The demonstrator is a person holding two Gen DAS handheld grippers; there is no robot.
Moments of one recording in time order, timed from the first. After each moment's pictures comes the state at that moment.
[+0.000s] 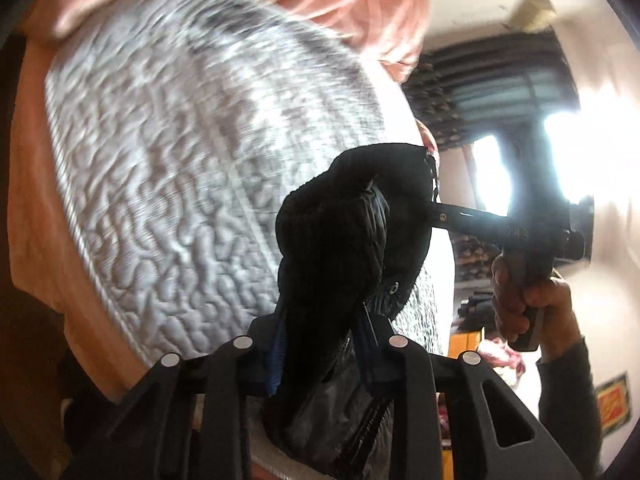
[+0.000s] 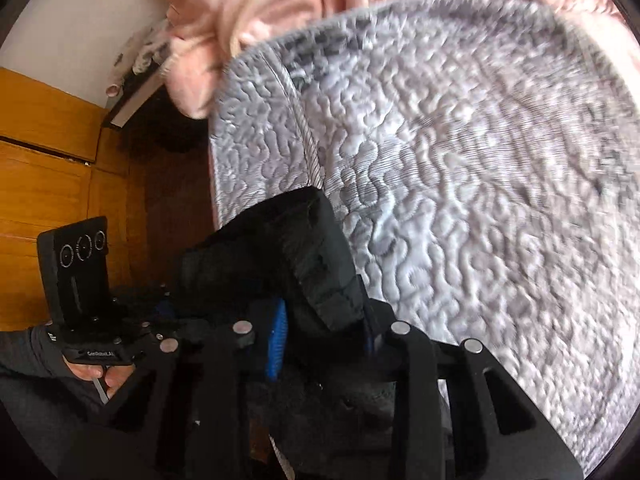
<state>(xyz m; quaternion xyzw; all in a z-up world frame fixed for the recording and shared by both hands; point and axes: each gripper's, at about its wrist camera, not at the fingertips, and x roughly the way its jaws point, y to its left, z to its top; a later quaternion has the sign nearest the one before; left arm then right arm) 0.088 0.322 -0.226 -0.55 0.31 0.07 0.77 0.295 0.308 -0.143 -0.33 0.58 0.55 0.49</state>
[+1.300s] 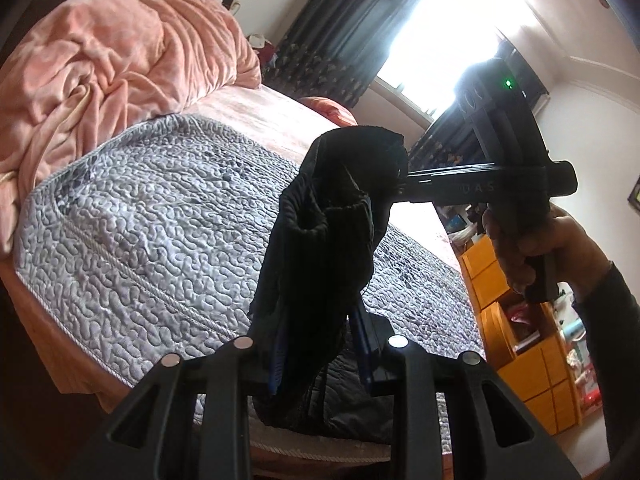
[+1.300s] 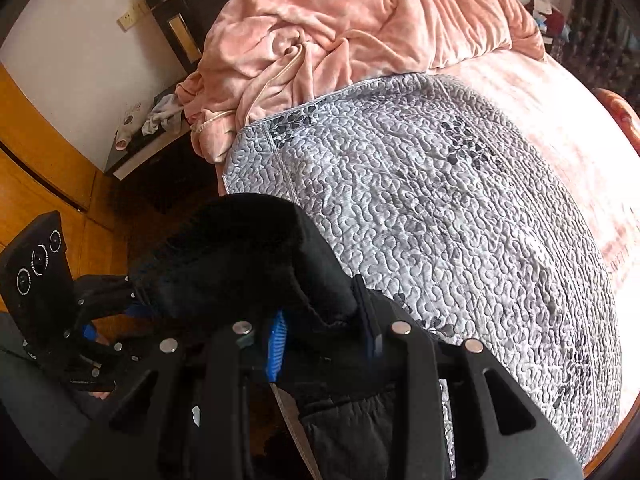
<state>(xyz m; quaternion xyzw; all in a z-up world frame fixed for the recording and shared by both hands) 0.070 0.137 -0.042 -0.28 0.32 -0.01 0.91 0.263 0.090 0.031 -0.26 0.49 0.53 0.64</state>
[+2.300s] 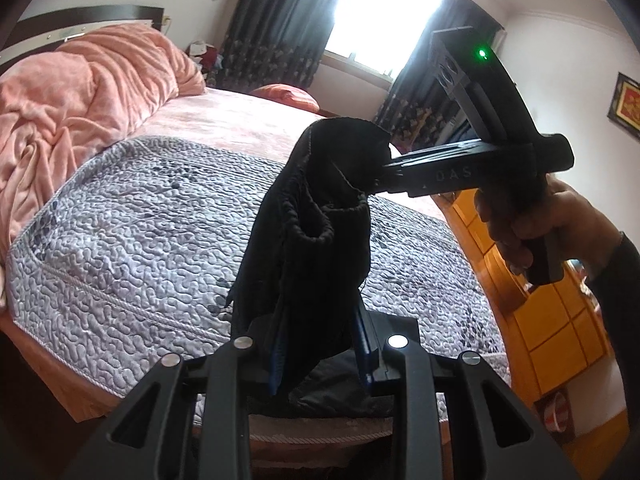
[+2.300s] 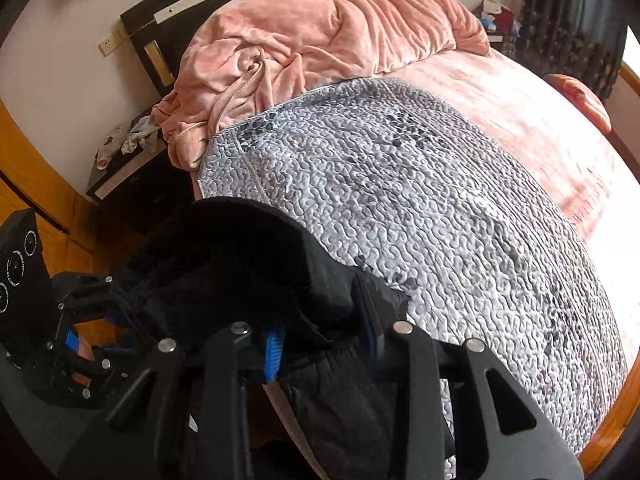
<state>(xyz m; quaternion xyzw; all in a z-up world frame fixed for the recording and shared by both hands) 0.074 0.033 -0.017 -0.17 0.34 -0.07 0.92 0.246 -0.023 0.040 -0.22 0.46 0.49 0.71</state>
